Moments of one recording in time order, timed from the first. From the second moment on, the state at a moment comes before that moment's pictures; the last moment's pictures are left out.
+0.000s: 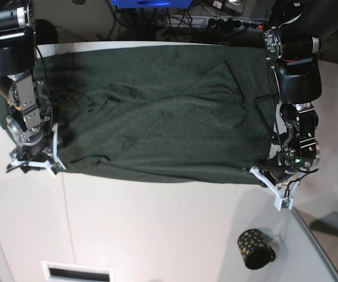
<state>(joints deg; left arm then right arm) -19.4 -12.5 -13.4 55.4 -1.6 -18.1 31.6 9.7 13.3 -3.0 55.6 -36.9 10.7 -16.7</state>
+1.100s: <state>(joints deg) -19.4 -12.7 -13.4 55.3 -1.4 -18.1 31.6 21.4 5.8 31.4 51.9 10.6 26.2 -50.7</state>
